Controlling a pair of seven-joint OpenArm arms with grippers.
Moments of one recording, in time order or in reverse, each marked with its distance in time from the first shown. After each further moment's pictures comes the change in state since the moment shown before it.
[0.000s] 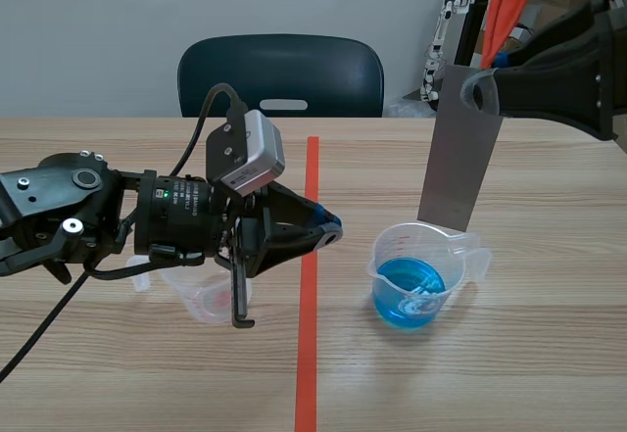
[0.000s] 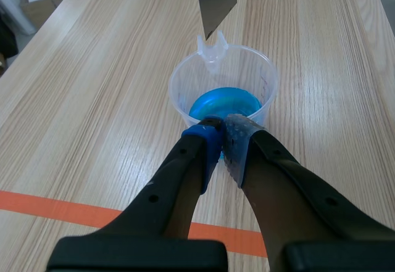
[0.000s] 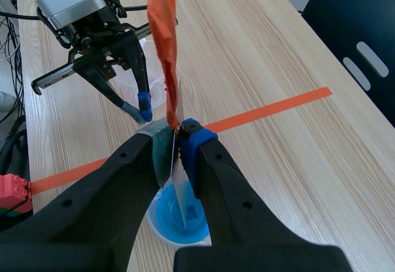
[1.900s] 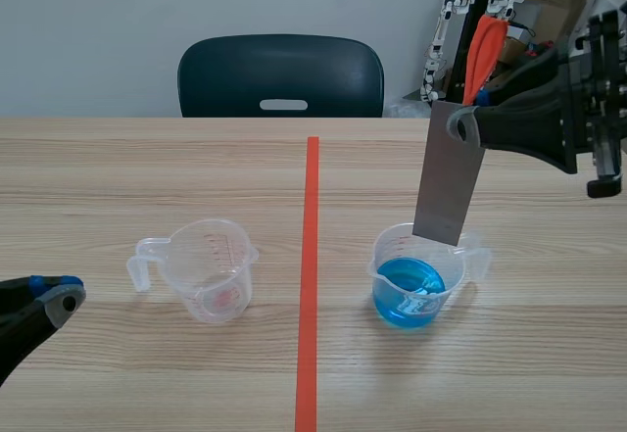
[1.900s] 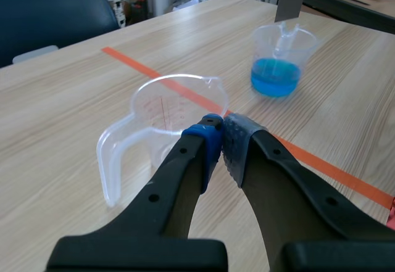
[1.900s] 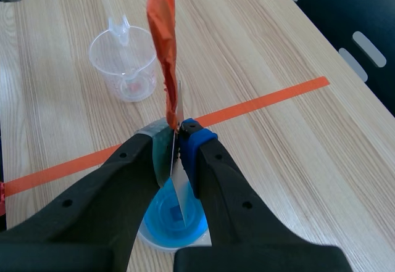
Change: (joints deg) left arm 51.1 -16.3 -38.1 0.0 0.0 5.9 -39.0; right arm -2.0 -6.8 0.1 -5.4 -9.1 0.0 3.0
